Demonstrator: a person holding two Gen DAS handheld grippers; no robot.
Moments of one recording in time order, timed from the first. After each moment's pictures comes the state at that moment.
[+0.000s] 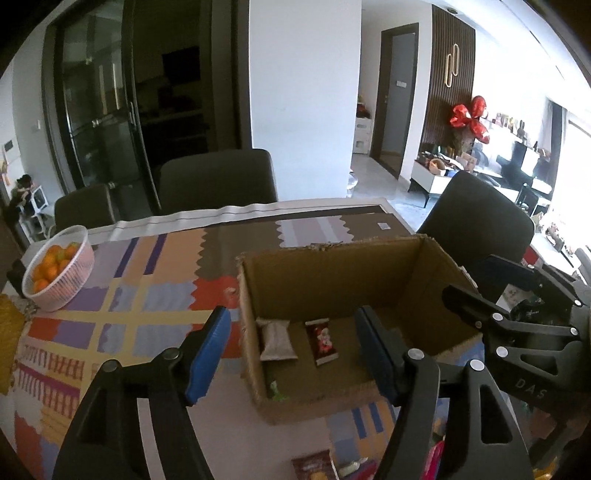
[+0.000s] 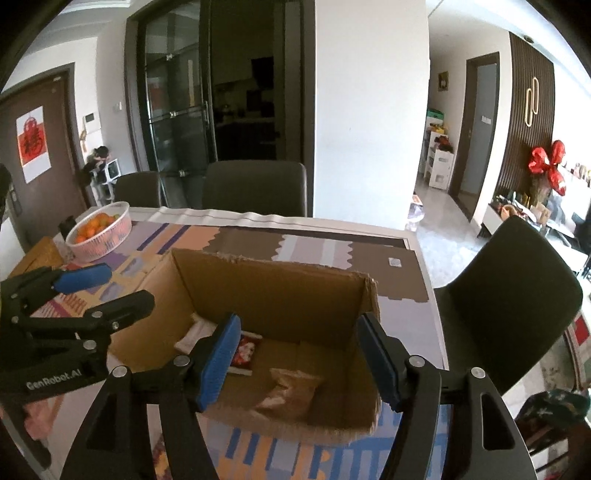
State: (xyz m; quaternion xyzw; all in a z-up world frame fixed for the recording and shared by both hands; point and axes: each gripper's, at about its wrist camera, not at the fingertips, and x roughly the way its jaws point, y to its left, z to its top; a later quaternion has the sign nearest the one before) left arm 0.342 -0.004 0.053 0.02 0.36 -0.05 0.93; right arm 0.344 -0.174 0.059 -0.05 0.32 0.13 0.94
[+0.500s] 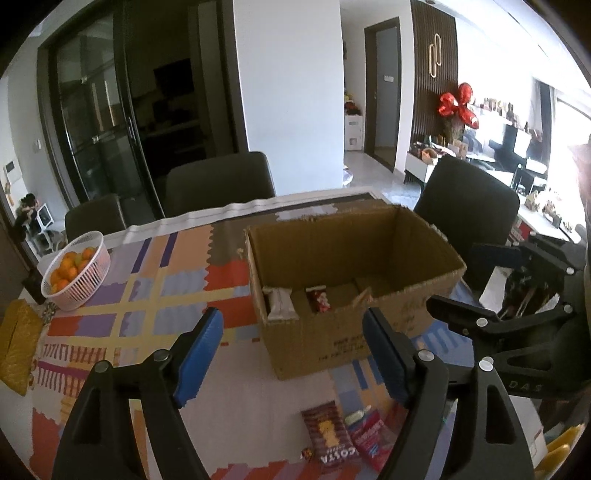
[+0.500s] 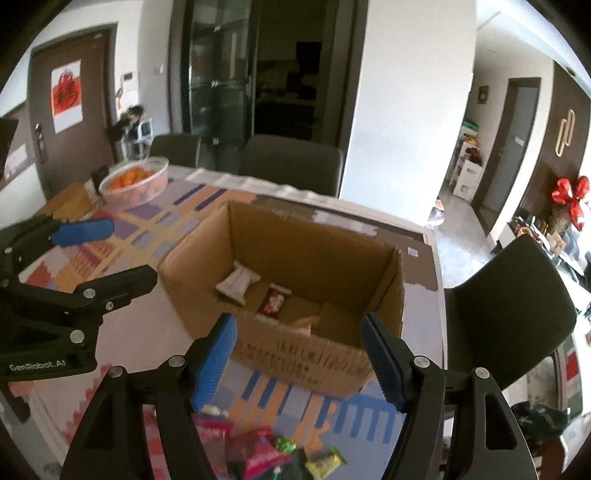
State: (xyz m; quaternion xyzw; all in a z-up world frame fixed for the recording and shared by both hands) left arm 0.276 -0.005 0.060 0.06 0.35 -0.06 0.93; right arm 0.292 -0.158 0.065 -0.12 0.35 0.18 0.91
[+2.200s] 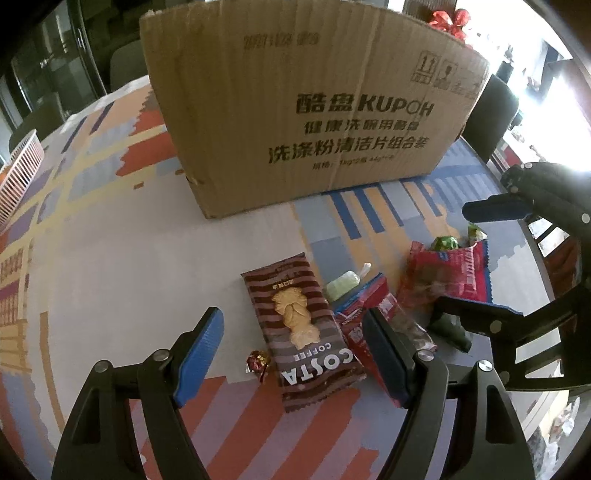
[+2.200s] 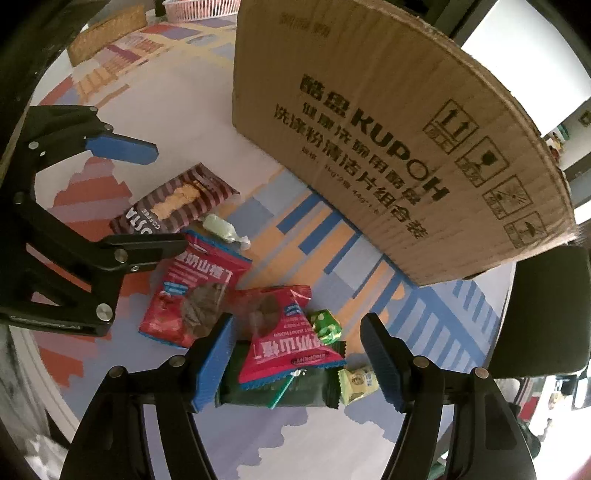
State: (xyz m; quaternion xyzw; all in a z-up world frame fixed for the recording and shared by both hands) left arm 0.273 -0.020 -0.101 0.04 0.54 -0.12 0.83; right arm 0.267 -0.132 -0.074 -0.31 0.53 0.25 0.75
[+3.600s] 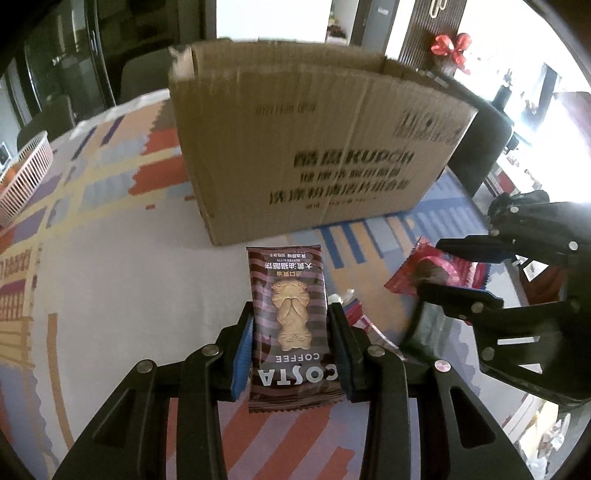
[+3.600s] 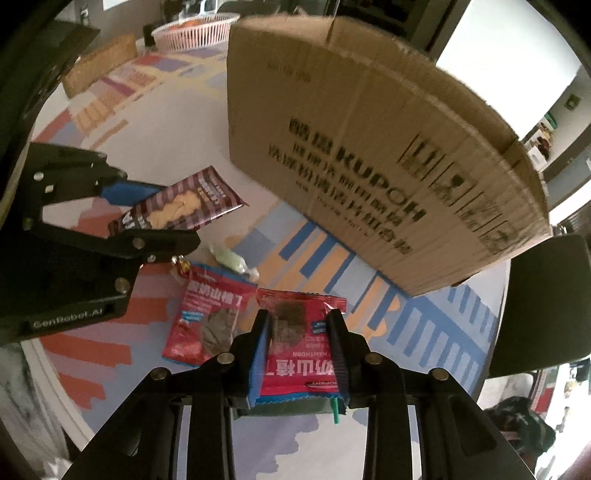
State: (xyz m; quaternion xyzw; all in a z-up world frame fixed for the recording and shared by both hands) left arm 0.262 -0.014 -0.062 0.01 0.50 -0.12 0.86; right arm 0.247 -0.123 -0.055 -0.26 0.50 0.25 0.79
